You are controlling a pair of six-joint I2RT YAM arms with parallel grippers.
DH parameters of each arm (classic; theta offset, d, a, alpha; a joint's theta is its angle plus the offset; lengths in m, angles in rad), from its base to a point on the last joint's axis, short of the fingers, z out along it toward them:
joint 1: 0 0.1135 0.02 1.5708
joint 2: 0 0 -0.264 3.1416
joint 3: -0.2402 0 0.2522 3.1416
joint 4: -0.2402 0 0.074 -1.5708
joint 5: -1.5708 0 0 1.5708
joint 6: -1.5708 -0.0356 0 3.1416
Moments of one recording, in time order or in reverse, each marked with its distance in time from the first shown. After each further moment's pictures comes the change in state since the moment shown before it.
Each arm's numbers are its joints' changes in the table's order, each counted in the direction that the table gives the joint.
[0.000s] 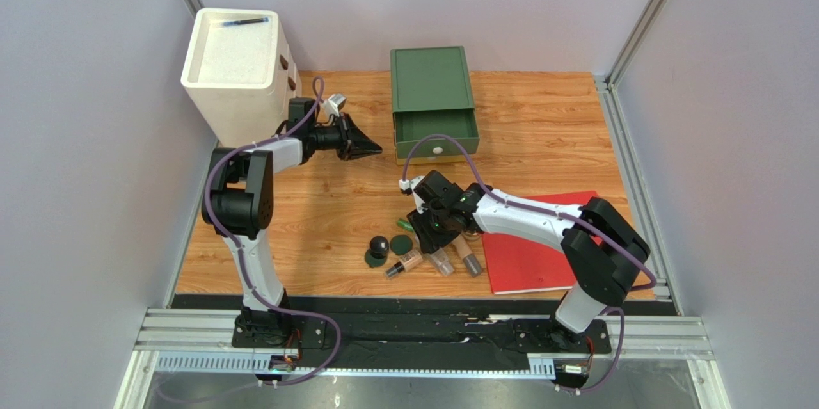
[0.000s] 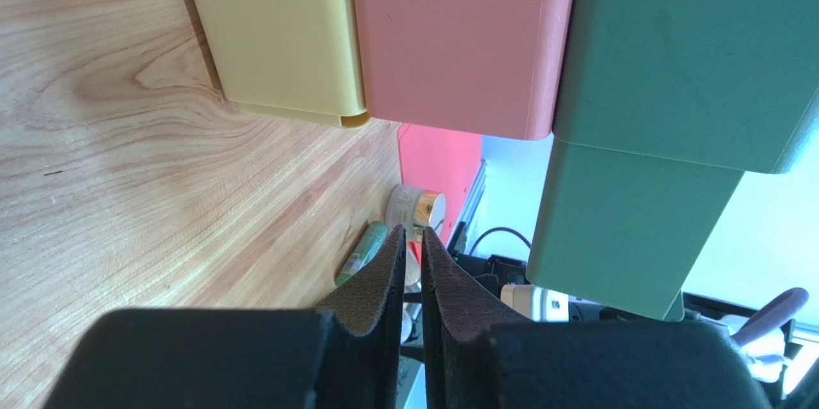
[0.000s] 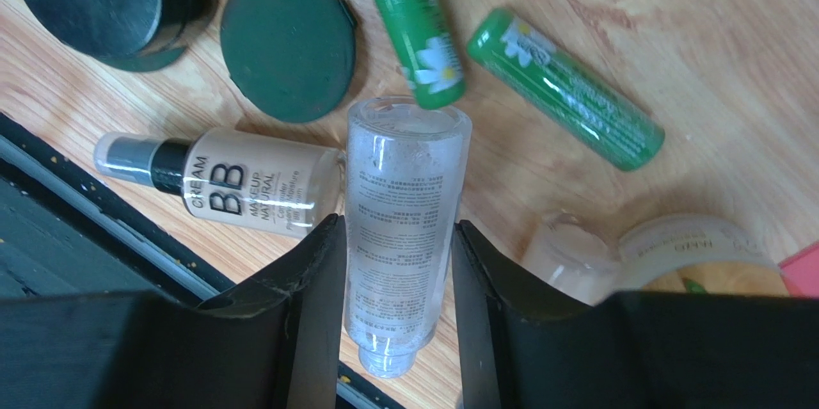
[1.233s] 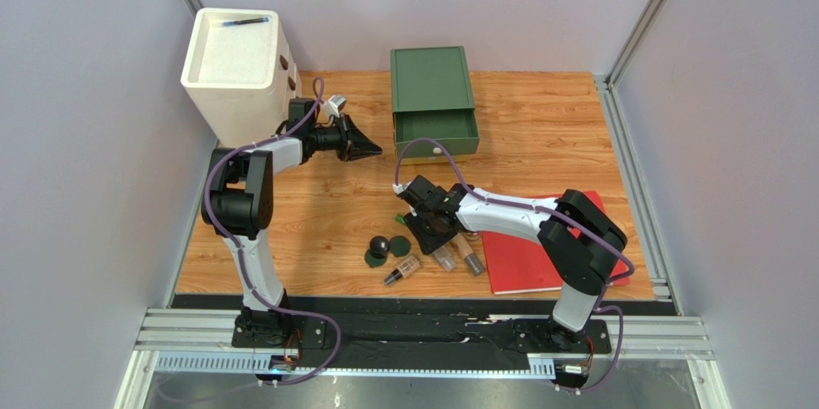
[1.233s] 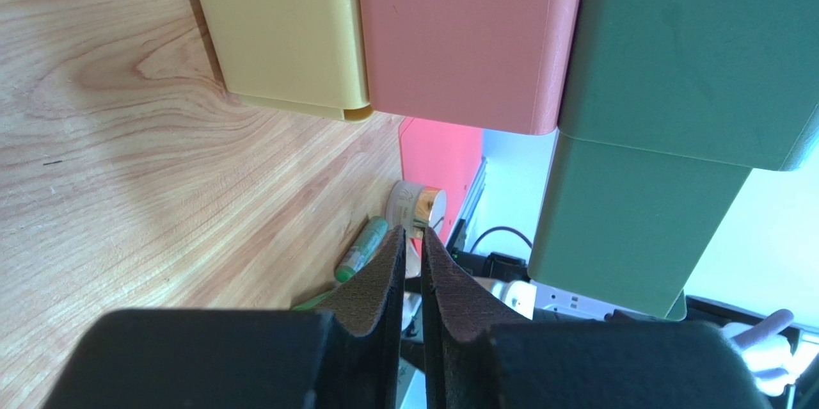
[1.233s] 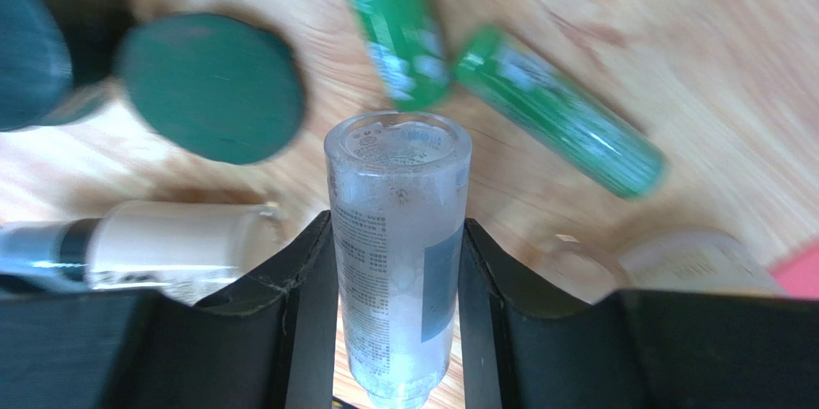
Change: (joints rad) left arm 0.000 0.006 0.002 -0.023 0.000 -0.010; right arm 0.038 -0.131 -0.092 -0.051 -0.119 -0.035
